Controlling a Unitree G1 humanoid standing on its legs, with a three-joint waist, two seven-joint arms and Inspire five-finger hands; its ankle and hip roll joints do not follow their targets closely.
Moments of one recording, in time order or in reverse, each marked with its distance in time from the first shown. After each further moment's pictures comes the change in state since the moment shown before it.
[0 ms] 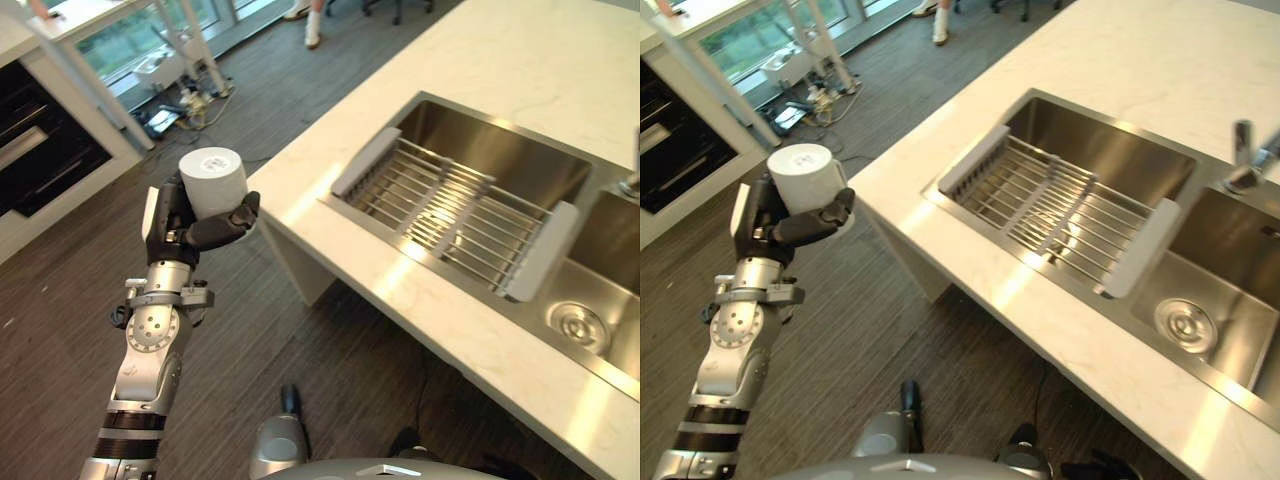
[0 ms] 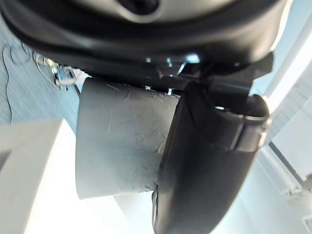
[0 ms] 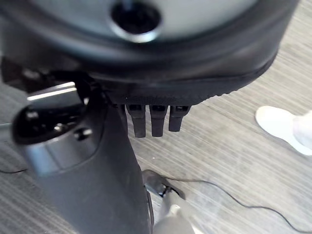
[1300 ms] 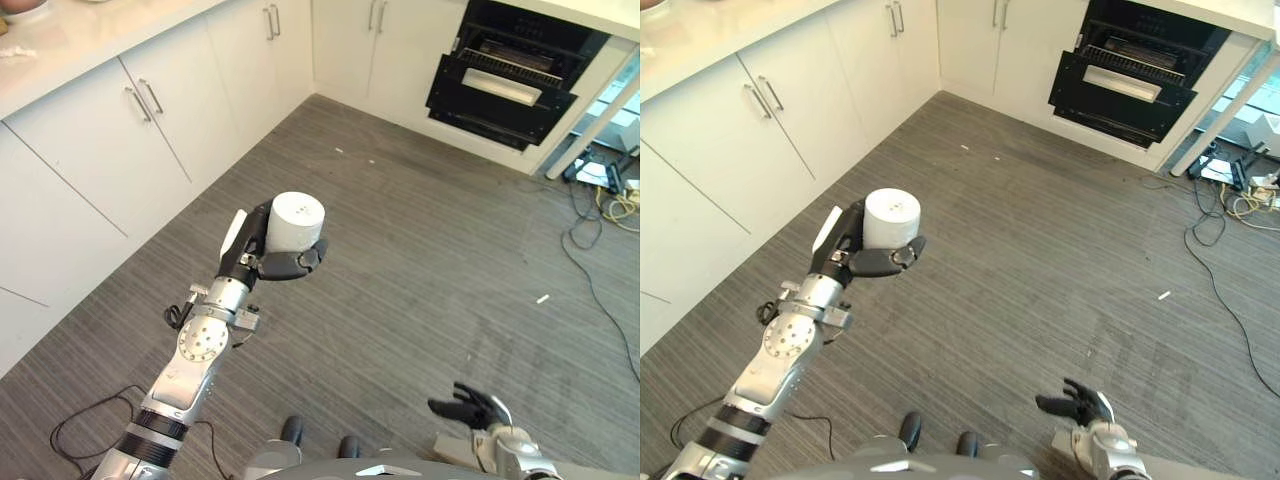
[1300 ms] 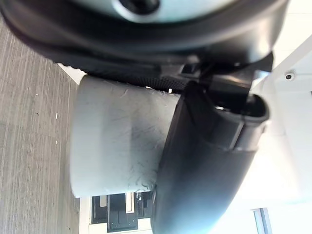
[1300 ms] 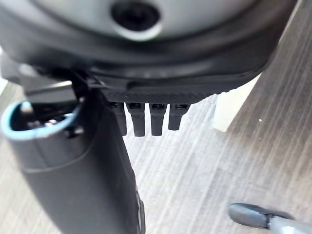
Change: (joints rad) left arm -0.002 0.043 -0.312 0.053 0.109 -0.009 -0.051; right arm -0.179 0.106 0.021 -0.046 0.002 -0.037 -0.052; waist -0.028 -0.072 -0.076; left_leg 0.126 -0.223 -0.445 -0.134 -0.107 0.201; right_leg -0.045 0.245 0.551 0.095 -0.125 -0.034
